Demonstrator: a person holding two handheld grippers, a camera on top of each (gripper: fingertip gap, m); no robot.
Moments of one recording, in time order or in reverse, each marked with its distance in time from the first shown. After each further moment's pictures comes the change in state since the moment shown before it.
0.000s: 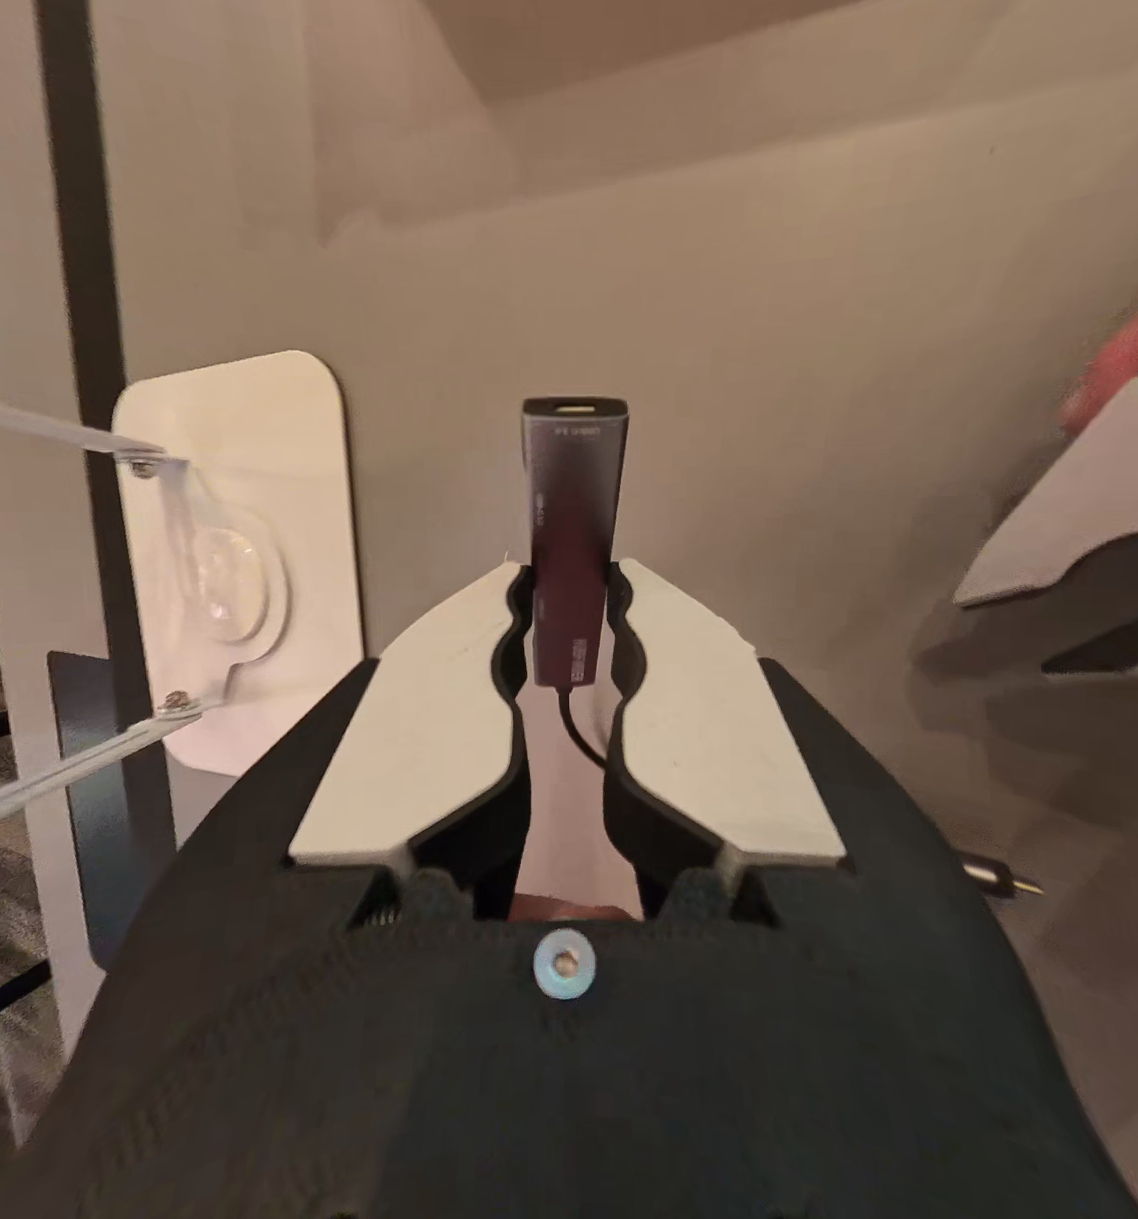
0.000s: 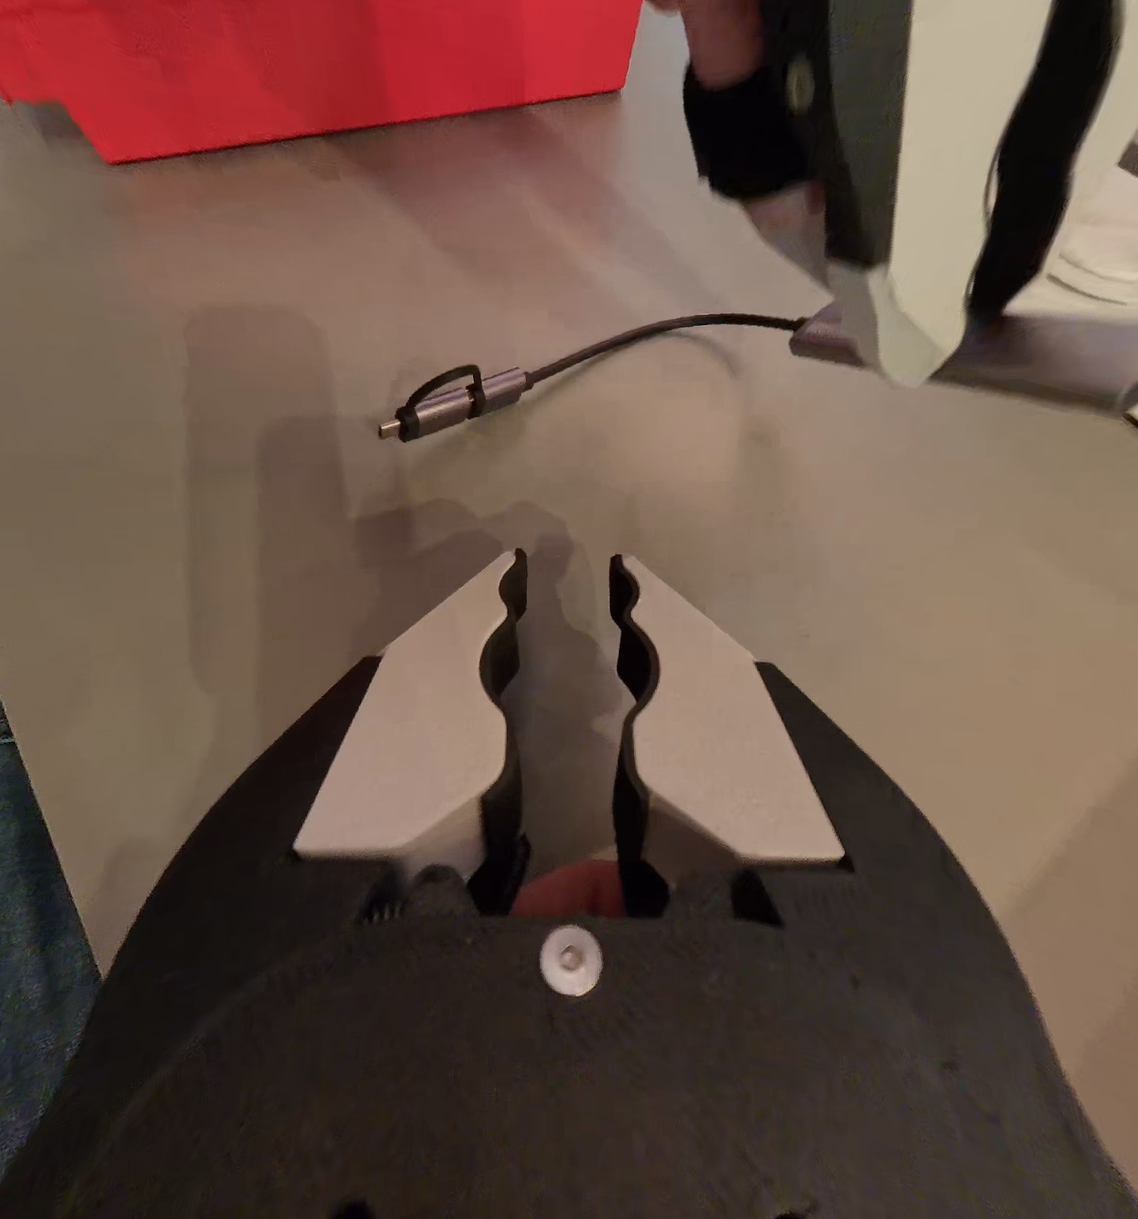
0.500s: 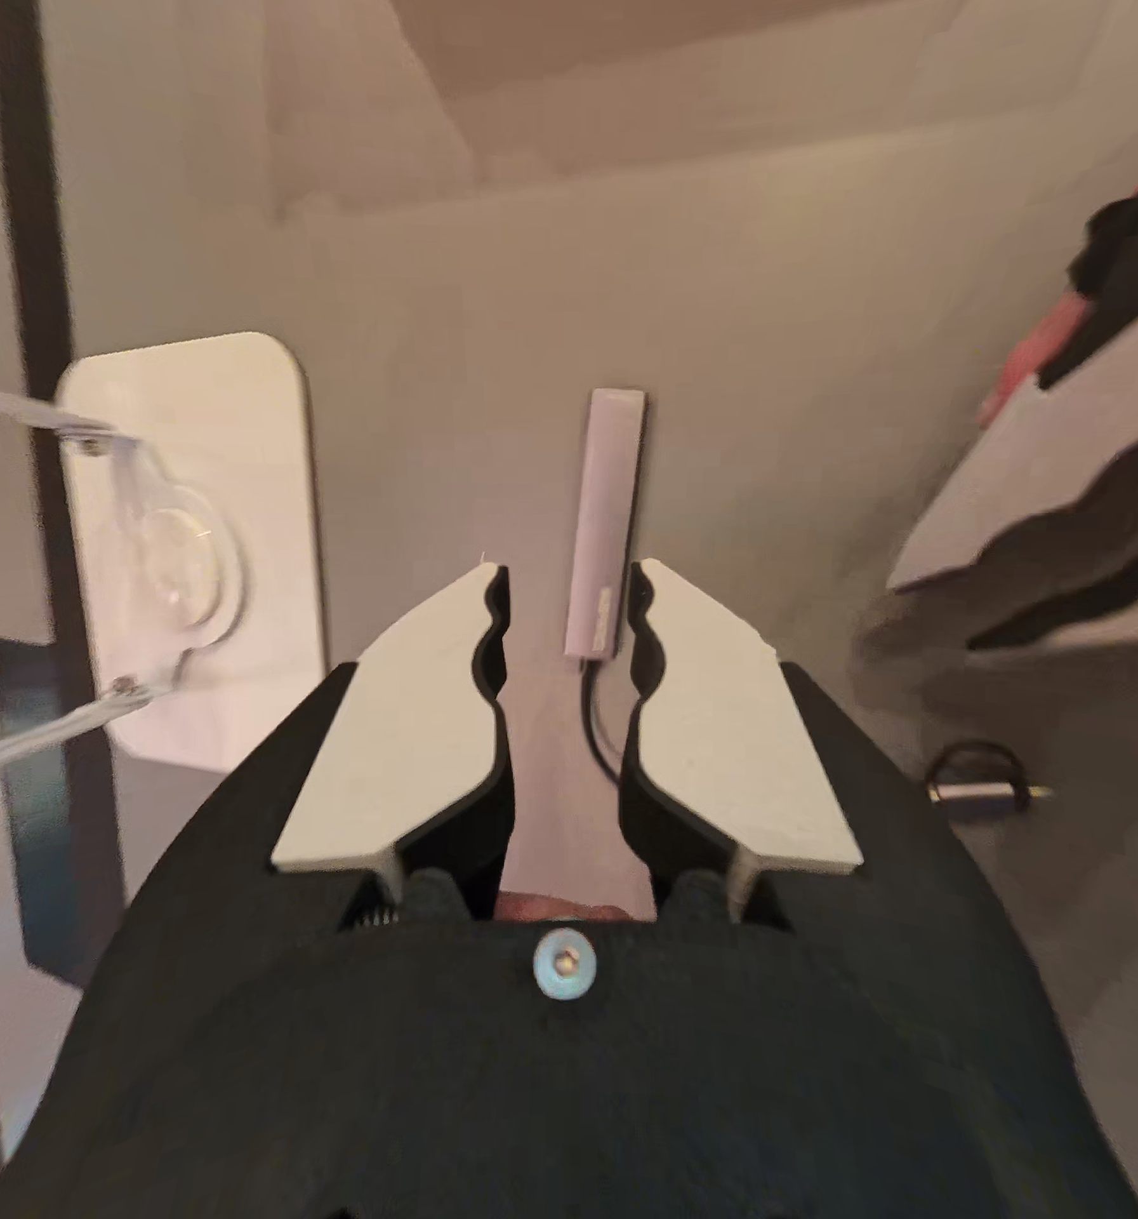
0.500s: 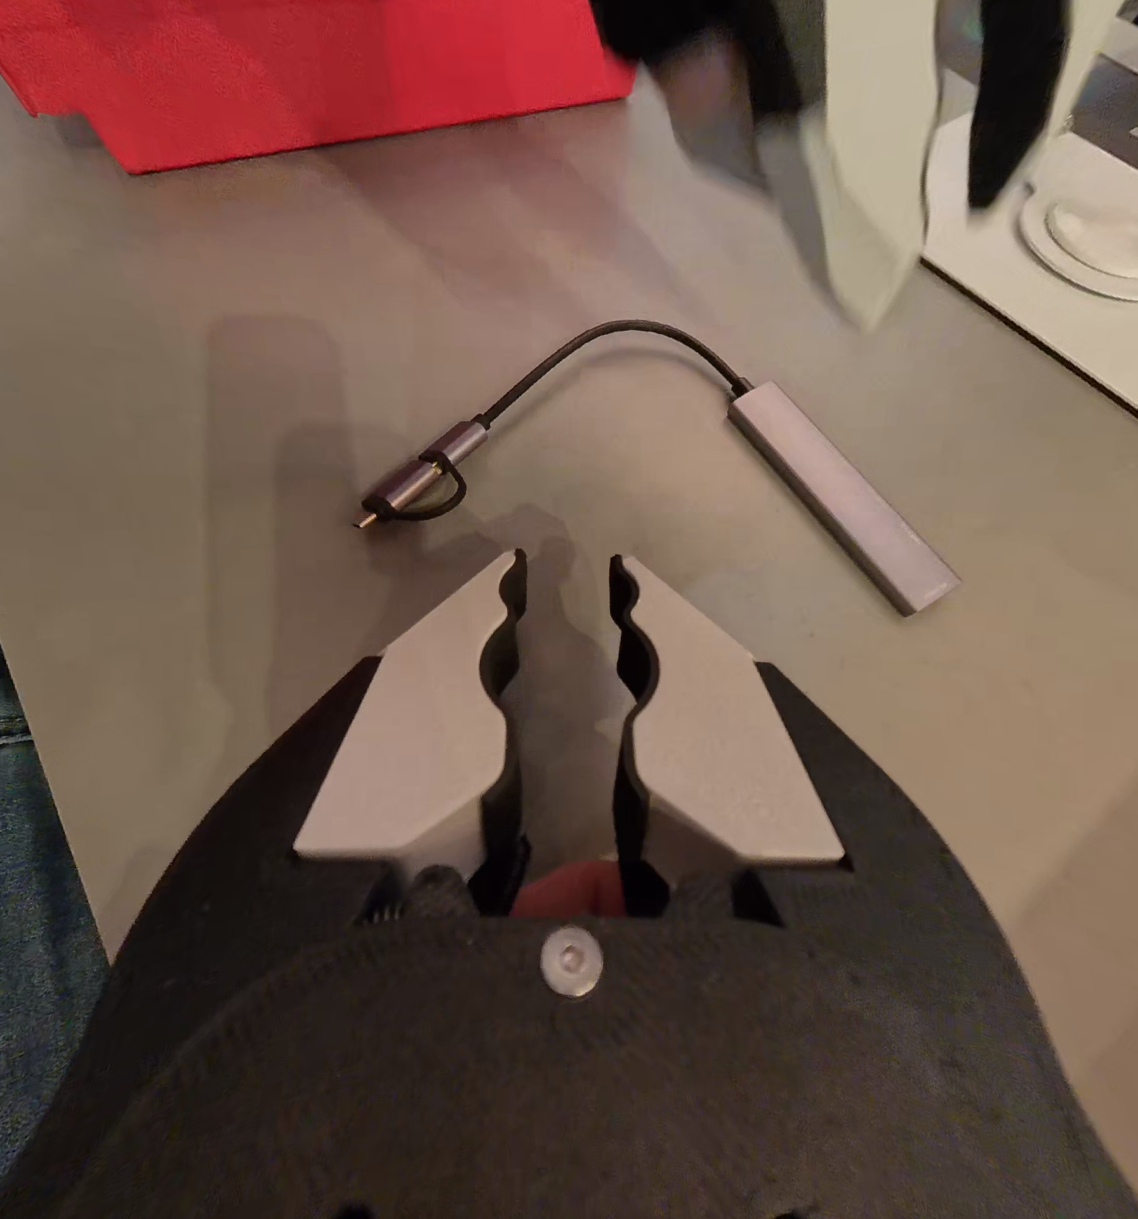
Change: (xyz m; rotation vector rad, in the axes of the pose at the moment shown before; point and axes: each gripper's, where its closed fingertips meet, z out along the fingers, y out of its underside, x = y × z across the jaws) left arm 0.013 0.001 -0.009 0.016 0.034 -0.047; right arm -0.002 0.000 -0.002 0.009 -0.019 0.005
